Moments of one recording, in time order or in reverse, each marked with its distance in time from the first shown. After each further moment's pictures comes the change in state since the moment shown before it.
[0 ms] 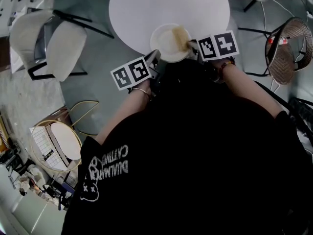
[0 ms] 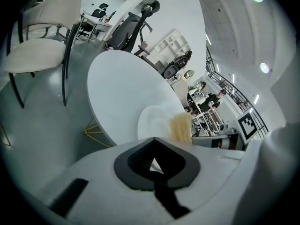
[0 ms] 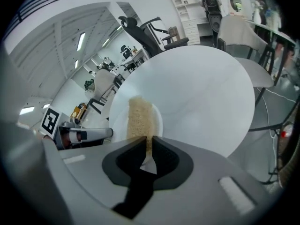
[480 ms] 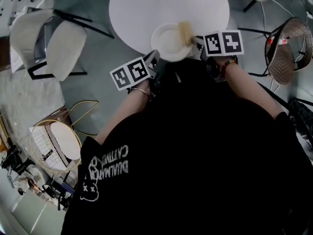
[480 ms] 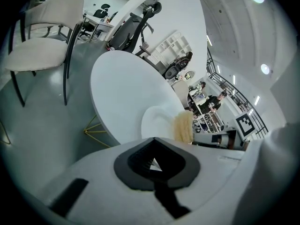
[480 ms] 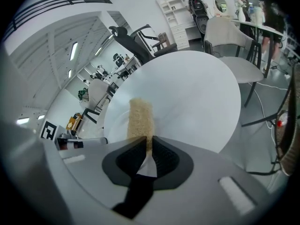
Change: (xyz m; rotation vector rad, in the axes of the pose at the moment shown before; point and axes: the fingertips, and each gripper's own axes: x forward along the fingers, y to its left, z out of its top) left arm -0.003 0.003 -0.002 -0.009 -0.011 0.005; right arm -0.013 -0.019 0.009 0.098 -0.082 -0.036
